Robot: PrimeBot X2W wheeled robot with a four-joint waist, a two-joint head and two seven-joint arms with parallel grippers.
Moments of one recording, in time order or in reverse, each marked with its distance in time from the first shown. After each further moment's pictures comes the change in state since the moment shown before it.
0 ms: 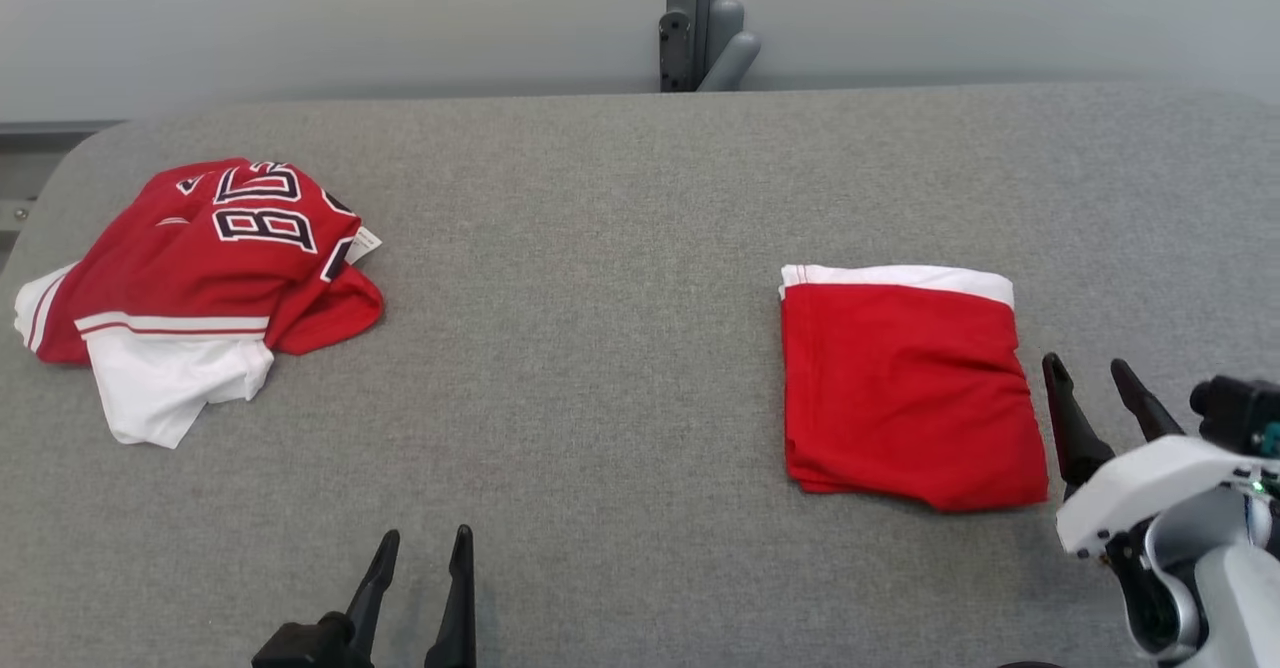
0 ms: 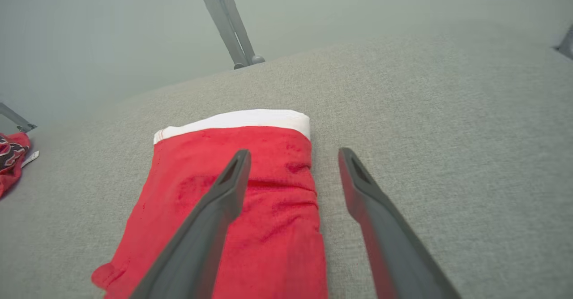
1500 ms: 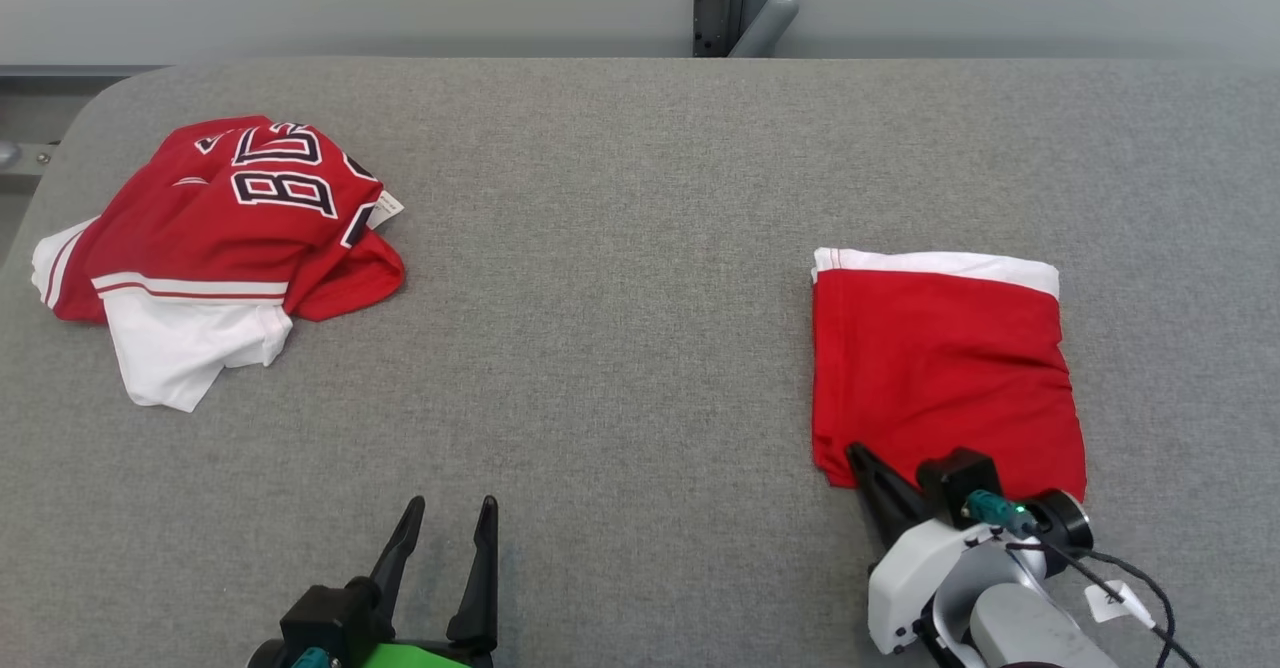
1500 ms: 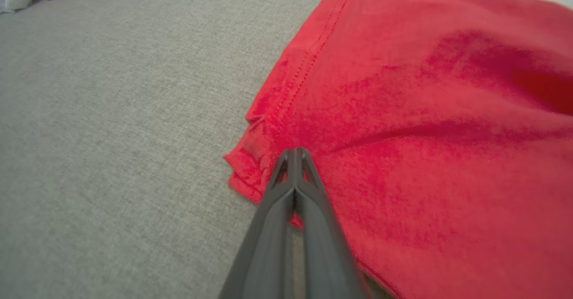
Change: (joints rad) left arm -0.066 0.014 -0.050 0.033 0.007 0.003 0.000; right arm -0.106 0.062 0.402 0.371 -0.269 0.001 -0.295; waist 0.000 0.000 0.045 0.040
